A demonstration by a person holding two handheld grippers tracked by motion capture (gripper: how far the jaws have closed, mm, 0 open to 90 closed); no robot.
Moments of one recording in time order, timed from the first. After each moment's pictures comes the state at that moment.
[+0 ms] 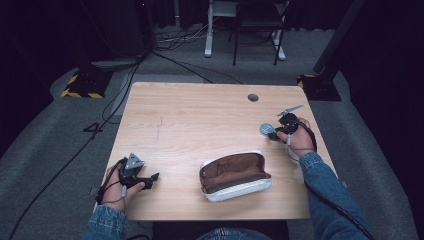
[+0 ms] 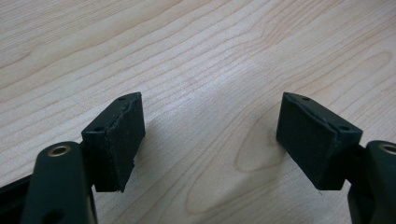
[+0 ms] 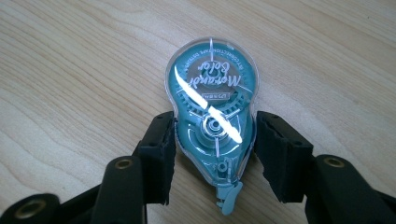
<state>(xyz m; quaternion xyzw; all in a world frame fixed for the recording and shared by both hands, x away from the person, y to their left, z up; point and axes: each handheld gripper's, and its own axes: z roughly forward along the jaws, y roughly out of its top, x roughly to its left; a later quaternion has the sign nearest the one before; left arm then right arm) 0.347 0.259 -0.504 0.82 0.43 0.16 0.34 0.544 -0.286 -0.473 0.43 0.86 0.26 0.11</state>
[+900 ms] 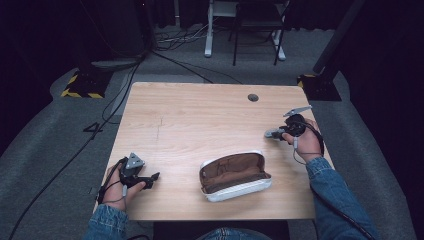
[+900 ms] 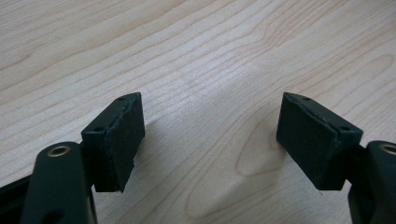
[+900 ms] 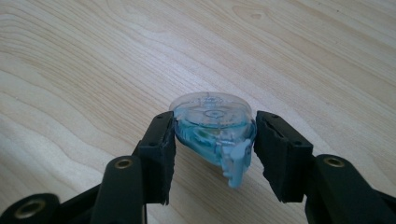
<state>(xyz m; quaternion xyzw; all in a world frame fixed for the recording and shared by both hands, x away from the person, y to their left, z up) 0.349 0.258 -0.504 0.82 0.43 0.17 0.34 0.518 -0.293 -0.446 0.41 0.85 0.29 0.14</state>
